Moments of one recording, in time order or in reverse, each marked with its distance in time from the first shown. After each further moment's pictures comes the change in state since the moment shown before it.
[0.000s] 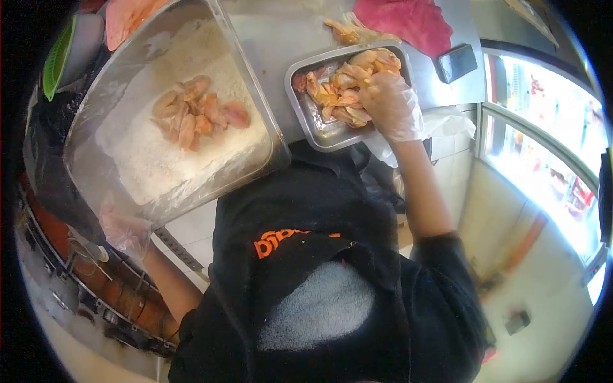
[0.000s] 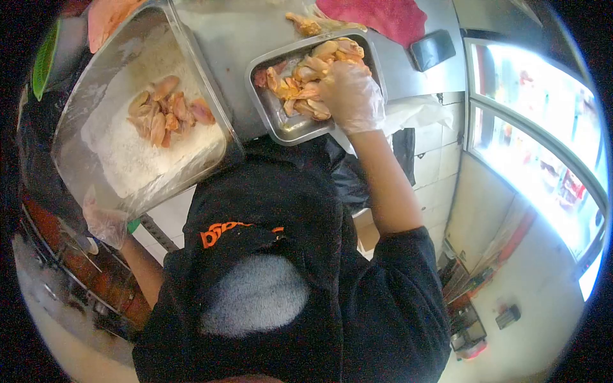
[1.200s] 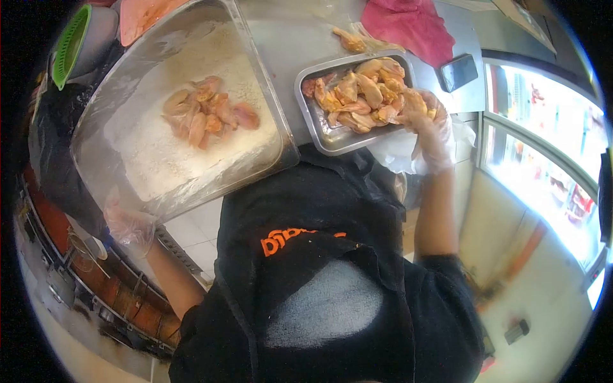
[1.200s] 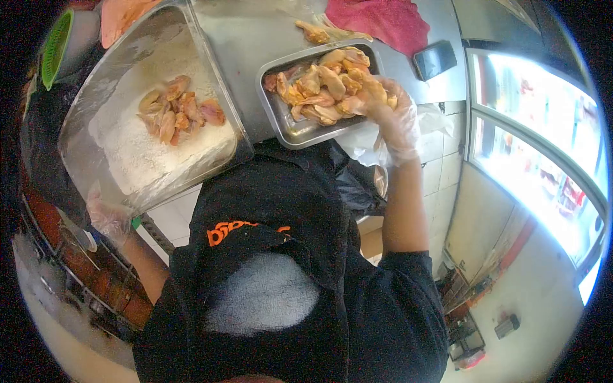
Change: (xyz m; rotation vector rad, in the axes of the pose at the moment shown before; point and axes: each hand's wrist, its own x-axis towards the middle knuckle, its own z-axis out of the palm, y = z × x) left_hand -0.006 0.009 0.001 -0.480 0.008 -0.234; right_hand -0.028 0.054 -0.020 0.908 0.021 0.261
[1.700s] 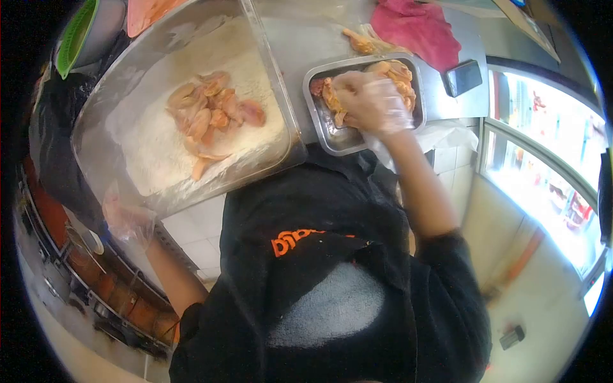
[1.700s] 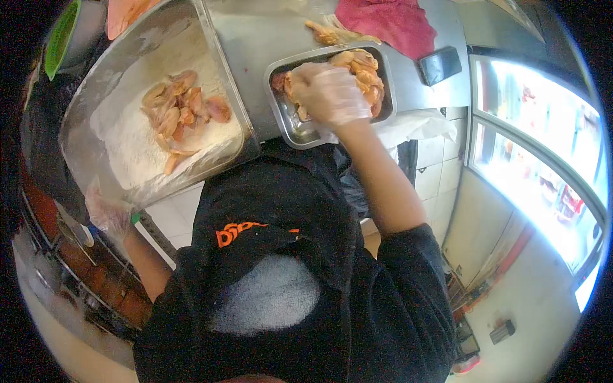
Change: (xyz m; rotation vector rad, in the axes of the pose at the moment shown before) left_hand 0.003 -0.009 0.002 0.202 0.097 0.222; right_hand 0.009 -0.069 0.095 -0.587 -0.324 -0.499
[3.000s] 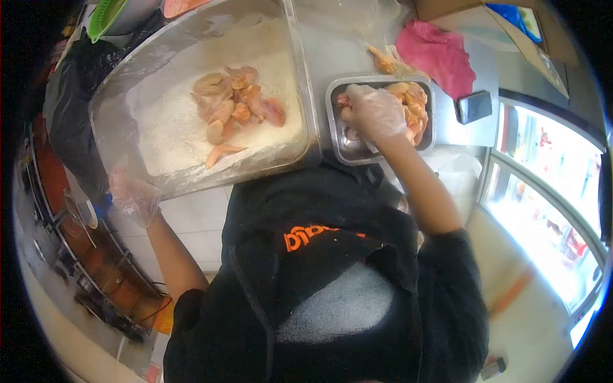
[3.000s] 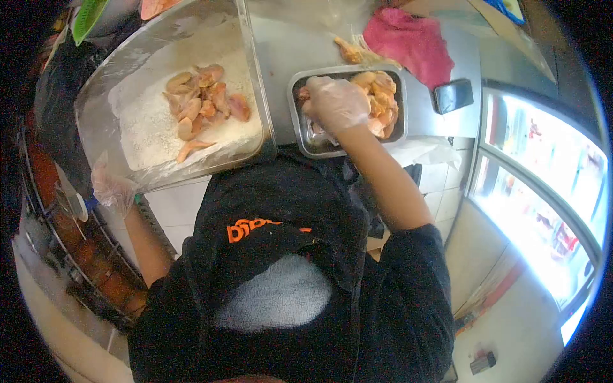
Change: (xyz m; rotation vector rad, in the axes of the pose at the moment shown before) left_hand -0.036 -0.050 0.016 -0.094 0.111 -0.193; right_hand 0.017 -0.008 0.021 -0.471 -0.107 -0.081
